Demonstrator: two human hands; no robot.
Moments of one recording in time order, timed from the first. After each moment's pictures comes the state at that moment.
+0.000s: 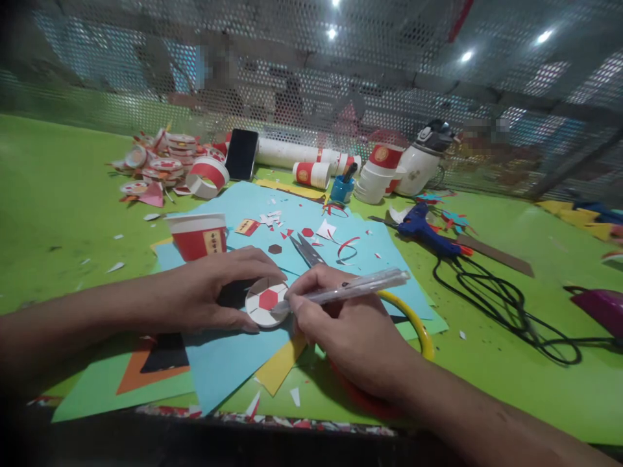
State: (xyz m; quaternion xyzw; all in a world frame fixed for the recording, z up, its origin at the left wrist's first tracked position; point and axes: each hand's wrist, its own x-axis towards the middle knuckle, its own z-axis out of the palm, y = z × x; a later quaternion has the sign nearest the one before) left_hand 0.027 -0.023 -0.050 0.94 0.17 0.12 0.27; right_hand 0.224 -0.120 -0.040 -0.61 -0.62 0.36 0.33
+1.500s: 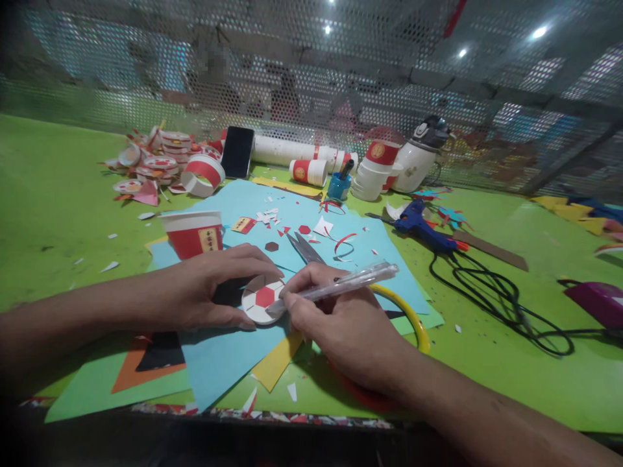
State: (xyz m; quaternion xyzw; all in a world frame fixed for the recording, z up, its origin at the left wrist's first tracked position) left_hand 0.026 -0.024 -0.048 0.94 0.17 0.11 0.27; right_hand 0.223 -0.121 -0.039 -0.60 -0.63 0.37 0.33
